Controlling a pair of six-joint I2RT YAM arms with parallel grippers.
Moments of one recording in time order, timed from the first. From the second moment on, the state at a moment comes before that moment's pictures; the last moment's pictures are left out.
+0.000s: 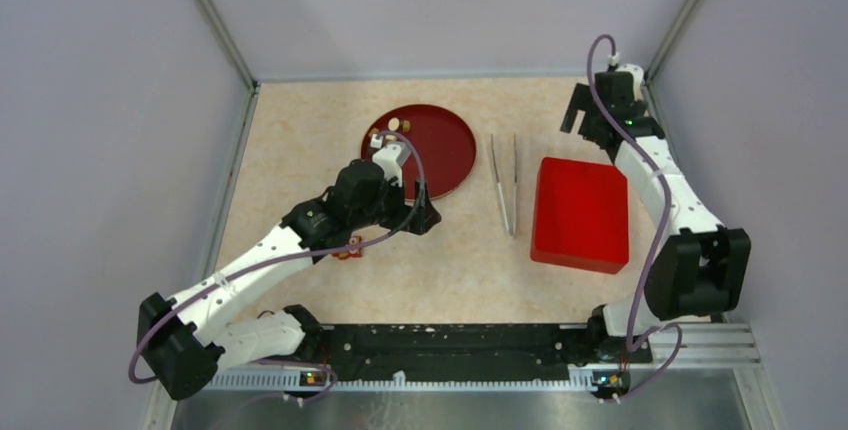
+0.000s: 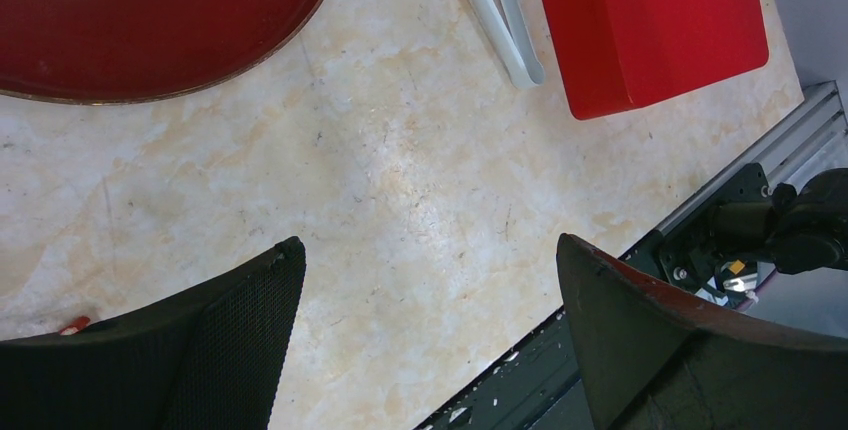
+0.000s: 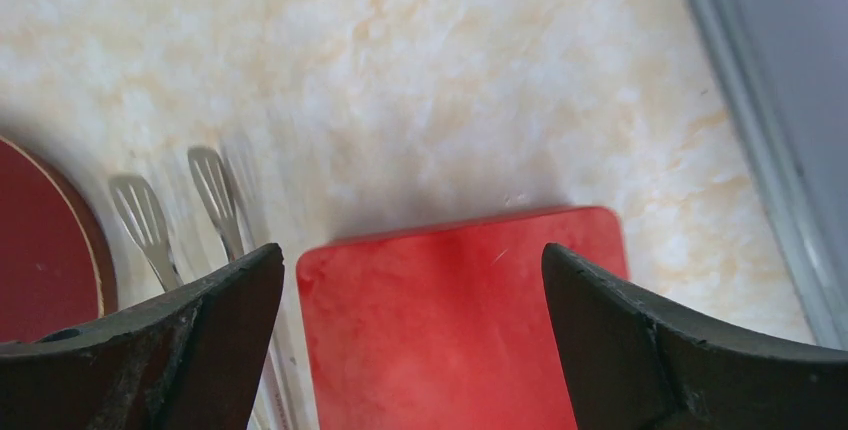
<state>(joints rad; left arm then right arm) -0.74 1.07 0.89 -0.39 0.08 -0.49 0.12 1.50 1.27 -0.51 0.33 0.31</state>
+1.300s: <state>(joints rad) -0.74 1.07 0.89 -0.39 0.08 -0.49 -0.04 1.59 1.09 -0.39 0.19 0.31</state>
